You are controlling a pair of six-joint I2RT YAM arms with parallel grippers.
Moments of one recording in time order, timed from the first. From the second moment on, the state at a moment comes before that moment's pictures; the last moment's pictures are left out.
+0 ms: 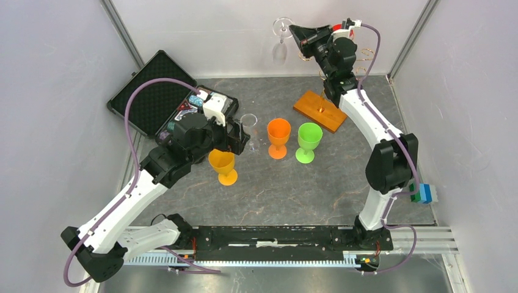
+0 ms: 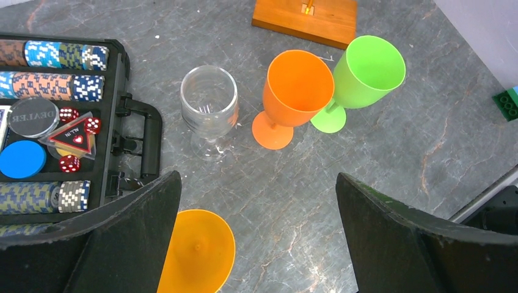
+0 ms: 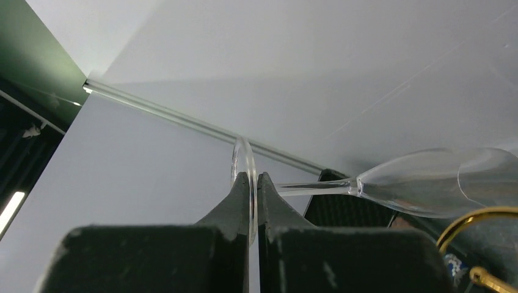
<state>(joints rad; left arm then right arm) -0.70 0.98 1.12 -0.52 -0.11 -0.21 0.31 1.85 1.72 0.39 -0.09 1.27</state>
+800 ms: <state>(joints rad) -0.70 1.06 1.22 0.02 0.17 0.01 0.43 1.30 1.24 0.44 -0.34 1.32</state>
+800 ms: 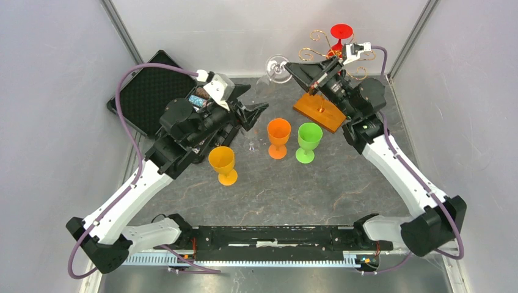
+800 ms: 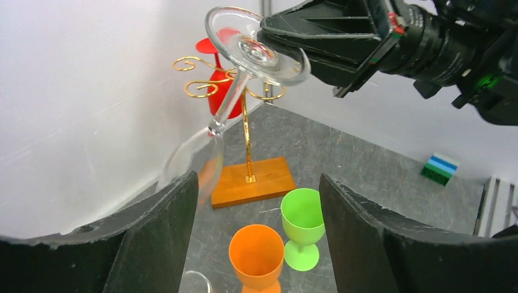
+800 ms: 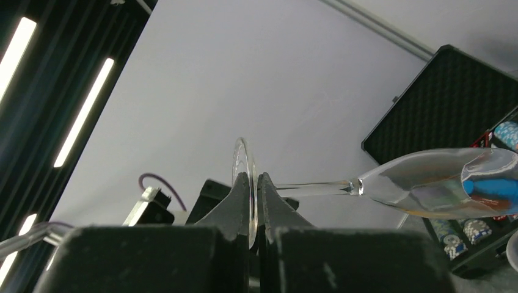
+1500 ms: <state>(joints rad) -0.70 1.22 1.35 0.03 0.48 0.31 0.48 1.17 1.09 0.53 -0.46 1.41</state>
